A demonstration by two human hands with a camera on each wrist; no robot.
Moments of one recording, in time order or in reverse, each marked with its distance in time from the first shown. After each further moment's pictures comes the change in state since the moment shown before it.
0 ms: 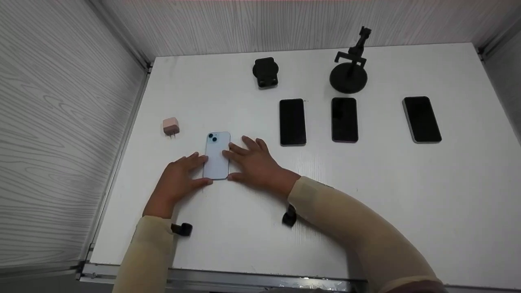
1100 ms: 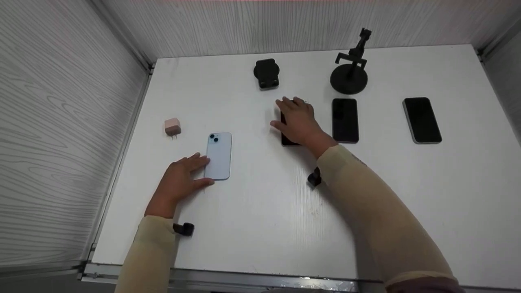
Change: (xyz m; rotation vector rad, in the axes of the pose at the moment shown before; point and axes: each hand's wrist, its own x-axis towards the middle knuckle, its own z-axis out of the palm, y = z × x) left_hand -0.002 0.002 0.000 -0.017 0.002 -0.034; right_hand 0.005 0.119 -0.079 0.104 0.092 0.308
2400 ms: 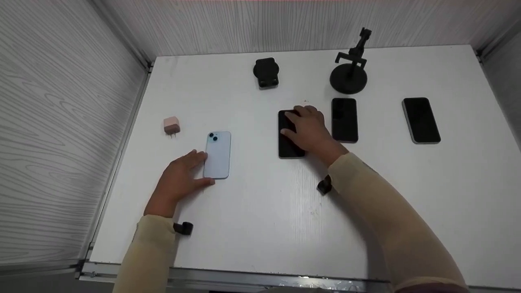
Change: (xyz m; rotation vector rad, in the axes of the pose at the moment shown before) left_hand 0.003 0.010 -0.002 0.042 0.009 0.048; right_hand -0.029 0.024 0.003 -0.047 0.025 0.033
